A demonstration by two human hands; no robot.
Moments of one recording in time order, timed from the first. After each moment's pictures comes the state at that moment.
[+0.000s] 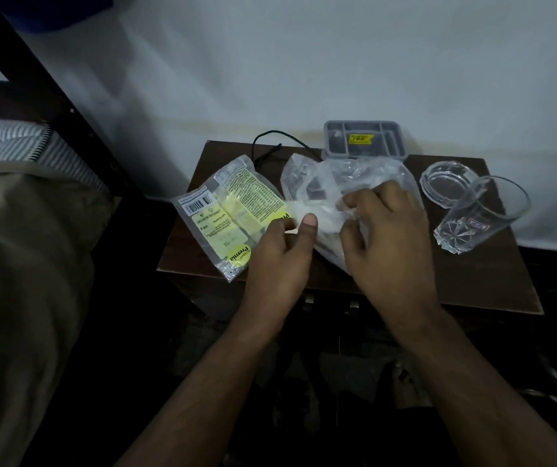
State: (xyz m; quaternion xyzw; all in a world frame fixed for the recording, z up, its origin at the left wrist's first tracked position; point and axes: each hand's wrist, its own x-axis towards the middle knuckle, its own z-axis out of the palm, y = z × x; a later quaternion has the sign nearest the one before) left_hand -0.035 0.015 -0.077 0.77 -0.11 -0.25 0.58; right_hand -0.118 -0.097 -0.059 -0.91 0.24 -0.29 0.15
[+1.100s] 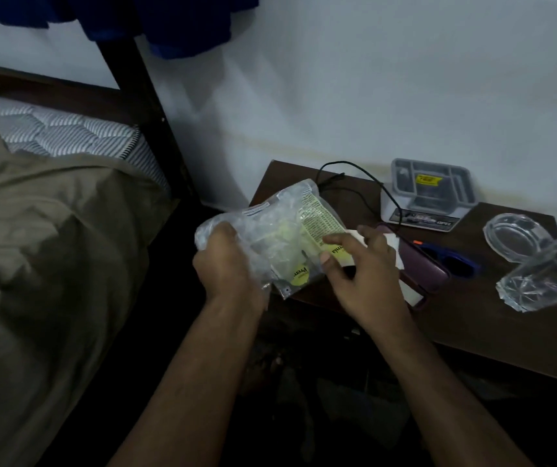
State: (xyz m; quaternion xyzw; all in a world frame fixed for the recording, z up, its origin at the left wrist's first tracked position) left_hand 0.048 0.090 -0.052 0.48 0.30 -0.13 0.81; right_hand -0.048 -0.049 -0.097 -0.90 0.26 -0.14 0.33
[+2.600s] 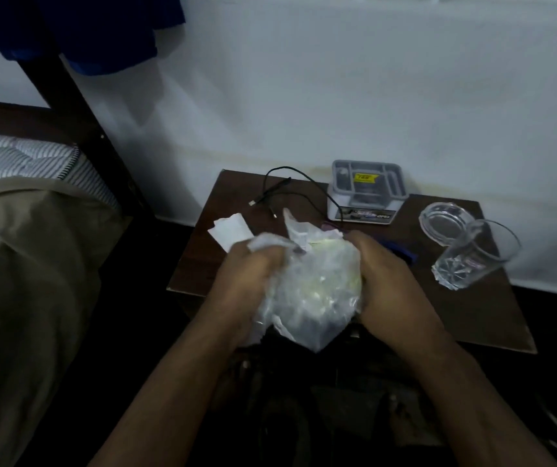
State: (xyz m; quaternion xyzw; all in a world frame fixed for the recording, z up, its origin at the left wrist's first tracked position) left_hand -0.014 0.056 -0.030 0.69 -0.03 -0.29 0.66; right_hand -0.120 -0.095 -0.052 -0.91 0.13 -0.17 0.36
